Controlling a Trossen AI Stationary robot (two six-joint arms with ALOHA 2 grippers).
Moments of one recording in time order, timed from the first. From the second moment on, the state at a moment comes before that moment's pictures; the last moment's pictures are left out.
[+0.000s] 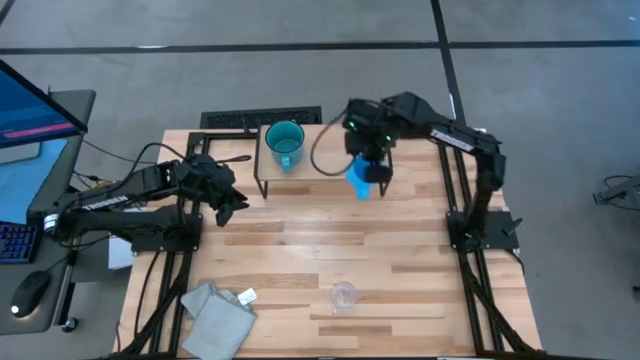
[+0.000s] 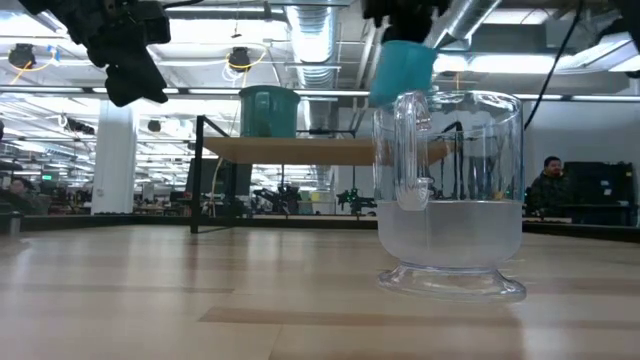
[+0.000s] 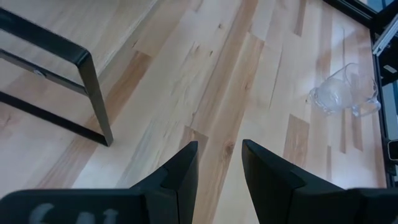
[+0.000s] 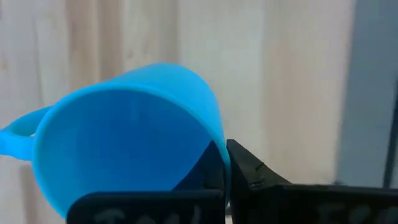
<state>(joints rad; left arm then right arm) 0.33 0.69 0.69 -0.73 0.21 -0.26 -0.31 1.85 2.12 -1.57 0.06 -0.43</state>
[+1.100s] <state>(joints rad) 0.33 0.69 0.69 -0.73 0.19 -0.25 -0.41 2.09 2.34 -1.52 0.10 -0.56</state>
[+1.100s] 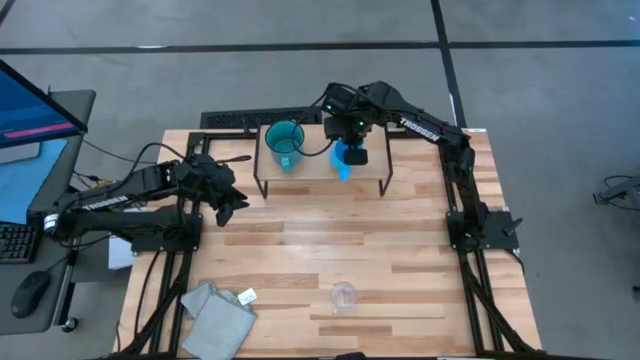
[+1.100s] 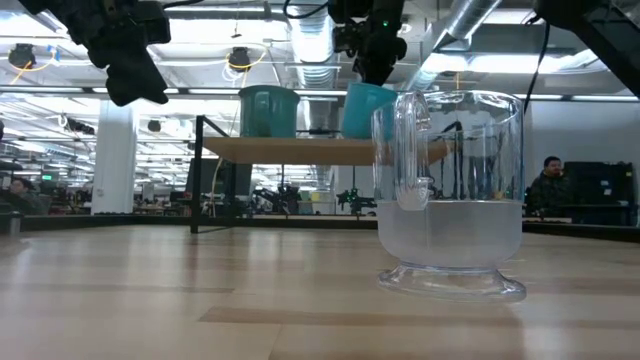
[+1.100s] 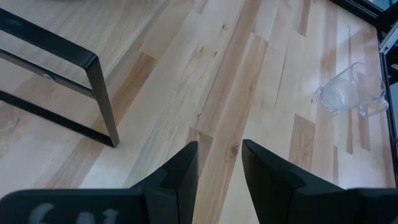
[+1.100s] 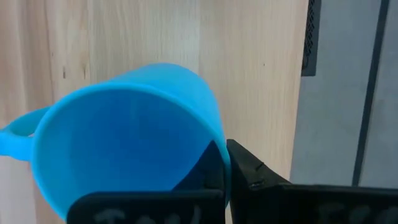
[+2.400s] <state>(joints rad) 0.33 0.69 0.69 -0.73 0.20 -0.25 -0.40 2.12 2.33 -1.43 0.11 -0.58</state>
